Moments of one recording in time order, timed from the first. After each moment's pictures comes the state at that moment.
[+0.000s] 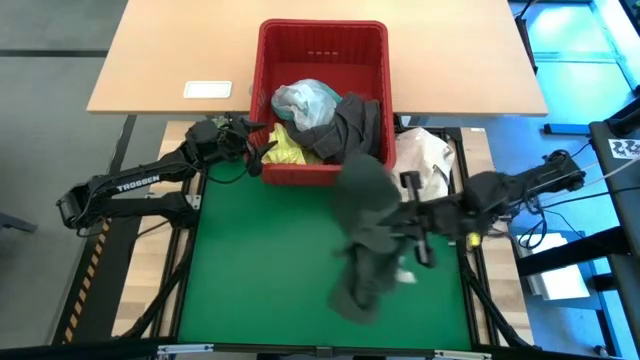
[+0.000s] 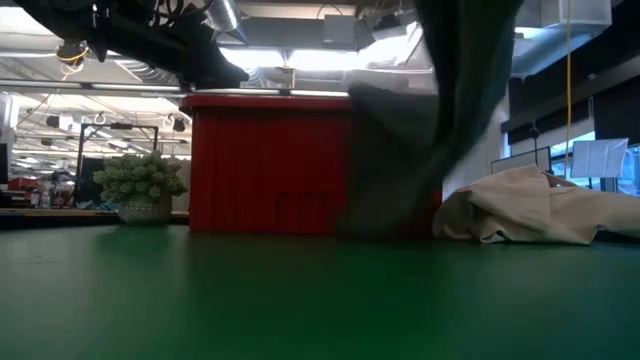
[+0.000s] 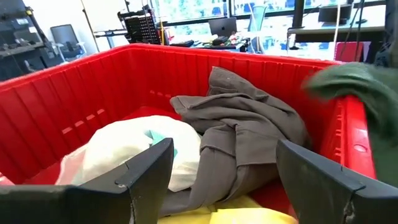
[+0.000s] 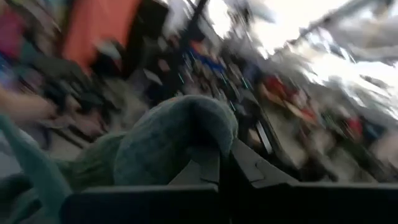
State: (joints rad) left arm 0.60 0.90 0.55 0.21 0.04 0.11; right arm 0.41 1.13 1.20 0.01 0.12 -0.45
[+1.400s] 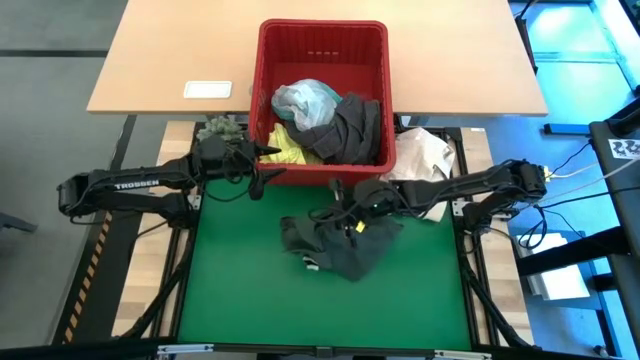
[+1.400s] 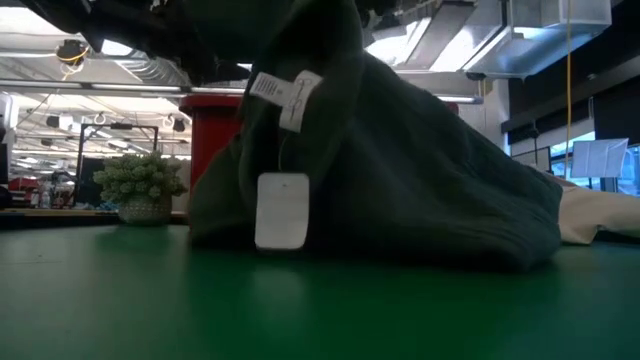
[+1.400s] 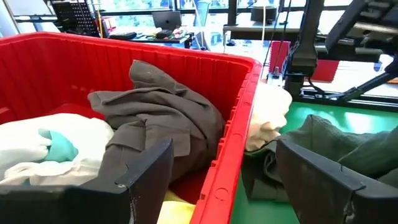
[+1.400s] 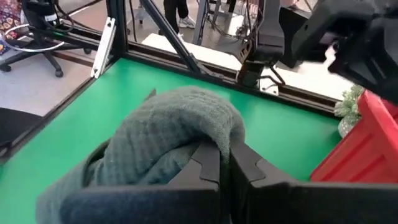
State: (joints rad) left arm 0.35 0.90 0.55 0.16 0.01 0.03; right arm 0.11 1.57 1.14 0.07 -0.07 -0.21
